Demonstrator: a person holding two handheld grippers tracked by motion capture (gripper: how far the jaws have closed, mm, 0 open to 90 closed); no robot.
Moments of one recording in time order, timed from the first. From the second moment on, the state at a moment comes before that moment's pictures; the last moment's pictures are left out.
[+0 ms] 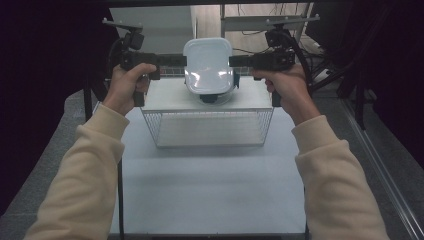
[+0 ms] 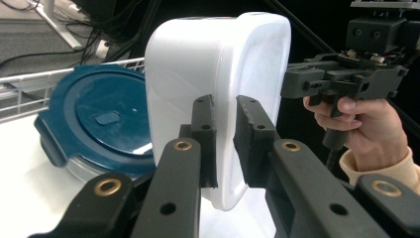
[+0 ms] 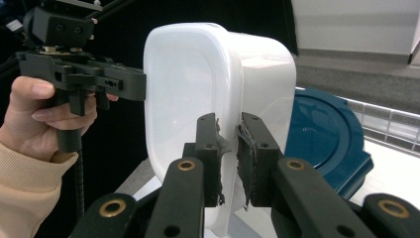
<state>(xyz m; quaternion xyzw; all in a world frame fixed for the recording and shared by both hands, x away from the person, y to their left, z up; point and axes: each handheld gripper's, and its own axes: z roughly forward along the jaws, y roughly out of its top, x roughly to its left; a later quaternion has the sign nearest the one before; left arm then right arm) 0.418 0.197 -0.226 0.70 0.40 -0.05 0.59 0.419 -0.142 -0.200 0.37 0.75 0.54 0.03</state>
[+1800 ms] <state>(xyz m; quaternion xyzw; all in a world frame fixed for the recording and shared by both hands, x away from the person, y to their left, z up) 0.435 0.217 -0.261 0.66 0.47 0.01 0.59 0.450 -0.163 -0.238 0.39 0.73 0.57 0.01</state>
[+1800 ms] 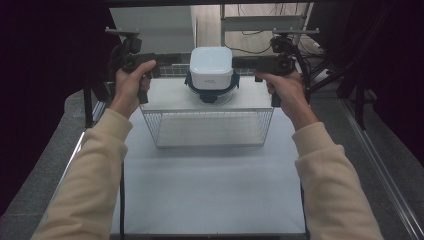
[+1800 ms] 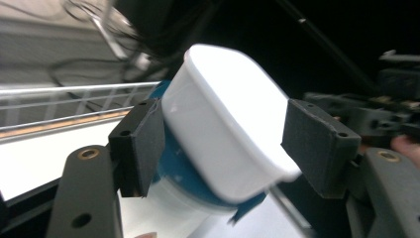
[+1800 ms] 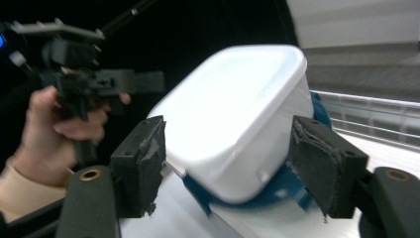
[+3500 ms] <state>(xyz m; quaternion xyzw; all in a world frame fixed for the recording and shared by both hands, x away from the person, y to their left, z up) 0.271 0.224 -0.473 0.75 0.47 0.09 0.46 0.300 -0.243 -0.453 0.39 0.80 0.45 0.14</state>
